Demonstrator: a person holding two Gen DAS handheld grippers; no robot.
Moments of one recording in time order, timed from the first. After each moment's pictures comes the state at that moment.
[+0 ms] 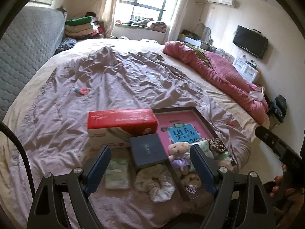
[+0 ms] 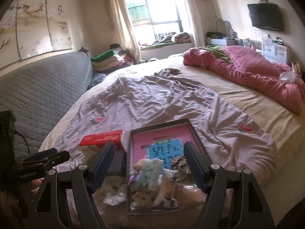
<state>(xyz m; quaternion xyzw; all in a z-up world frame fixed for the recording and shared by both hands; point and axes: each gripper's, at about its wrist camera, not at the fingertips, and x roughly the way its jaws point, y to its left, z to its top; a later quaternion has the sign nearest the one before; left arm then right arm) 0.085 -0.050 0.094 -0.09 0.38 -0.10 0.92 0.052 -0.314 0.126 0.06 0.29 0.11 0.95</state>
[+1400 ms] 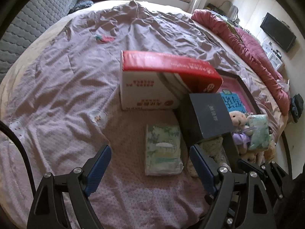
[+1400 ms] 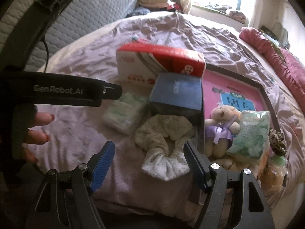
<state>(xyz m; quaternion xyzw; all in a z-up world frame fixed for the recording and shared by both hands) 0.129 0.004 -0.028 -0.10 0.51 -0.05 0.86 0.075 -0.146 -0.033 -0.13 0.44 0.21 0.86</state>
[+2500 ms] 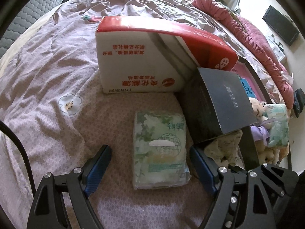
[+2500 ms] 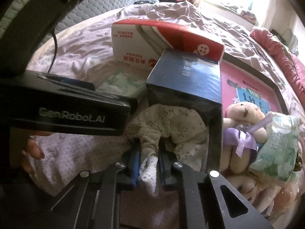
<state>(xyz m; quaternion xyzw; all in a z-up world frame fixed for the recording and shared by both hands) 0.154 -0.017 -0.079 -0.10 0.54 -0.05 0.83 0.104 -0.141 -0.075 -0.16 0.46 0.24 0.84</state>
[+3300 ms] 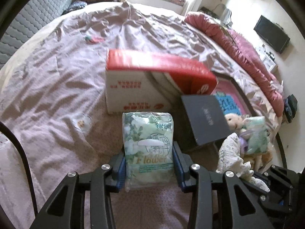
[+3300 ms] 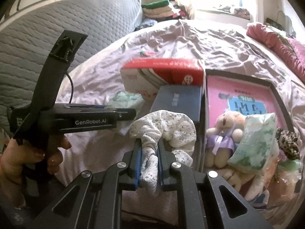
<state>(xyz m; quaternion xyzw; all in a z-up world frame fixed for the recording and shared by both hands) 0.137 -0.002 -0.035 -0.12 0.48 -0.07 0.87 0.080 -0.176 -0.008 -0.05 0.41 0.29 0.86</state>
